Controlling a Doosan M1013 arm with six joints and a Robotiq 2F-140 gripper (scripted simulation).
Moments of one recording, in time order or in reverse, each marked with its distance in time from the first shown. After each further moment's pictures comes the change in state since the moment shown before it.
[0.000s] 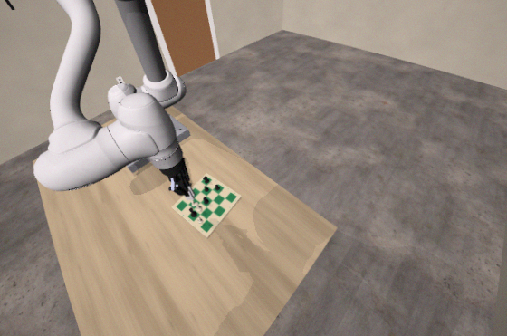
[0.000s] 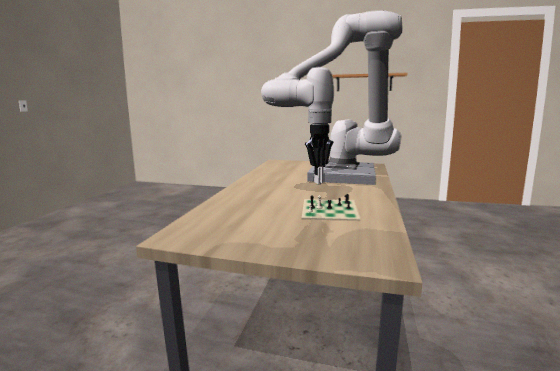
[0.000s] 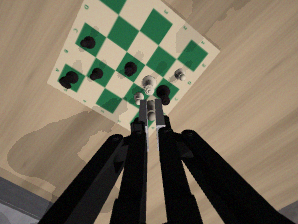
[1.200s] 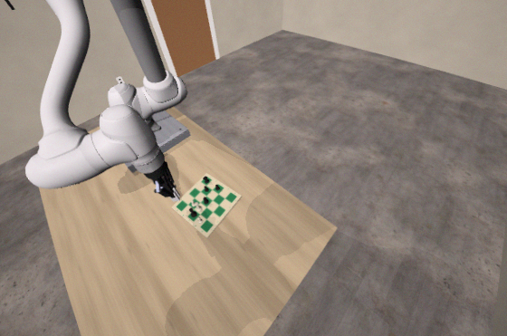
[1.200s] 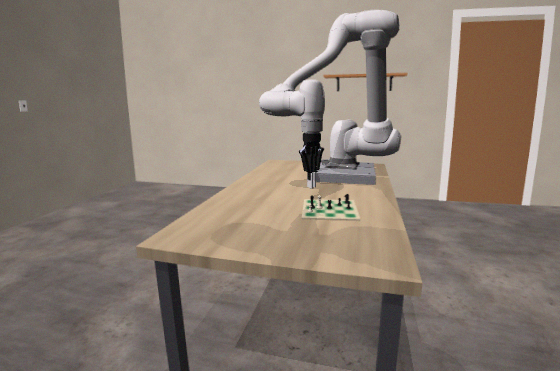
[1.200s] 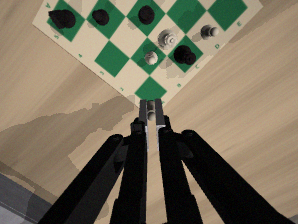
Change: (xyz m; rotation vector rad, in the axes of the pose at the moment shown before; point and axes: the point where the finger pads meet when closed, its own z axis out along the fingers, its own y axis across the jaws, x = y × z) arm -0.074 -0.021 0.041 0.000 0.010 -0.112
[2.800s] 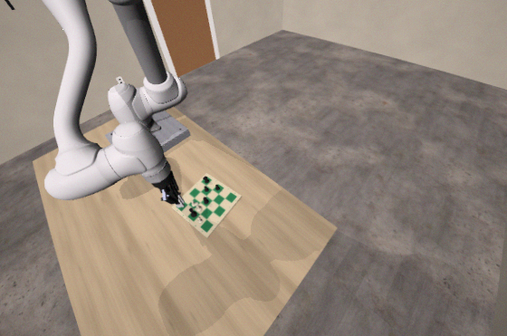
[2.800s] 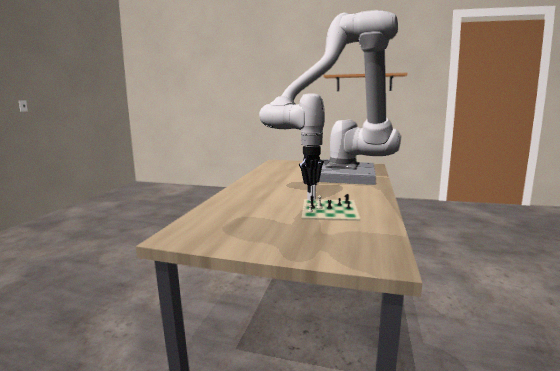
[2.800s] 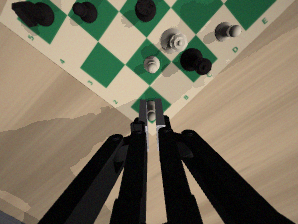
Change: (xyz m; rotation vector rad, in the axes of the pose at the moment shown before) arm 0.000 0.000 0.056 0.000 0.000 0.000
